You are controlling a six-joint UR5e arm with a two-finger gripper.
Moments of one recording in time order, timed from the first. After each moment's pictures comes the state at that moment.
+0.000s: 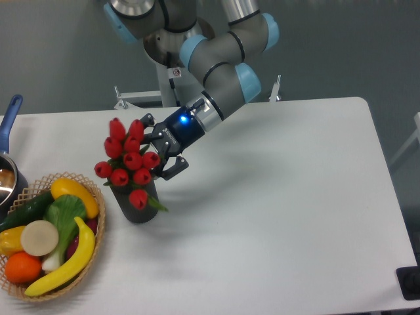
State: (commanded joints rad) arm 2.60 -1.75 -2.20 -0.73 0.24 1.46
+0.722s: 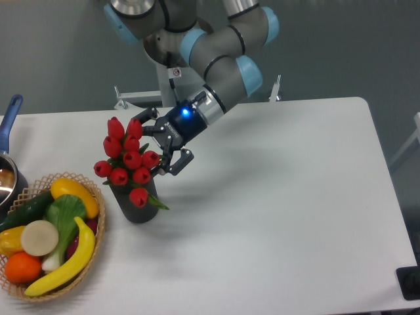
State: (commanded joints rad) arm 2.67 -1.65 -2.27 -0.73 0.25 1.46
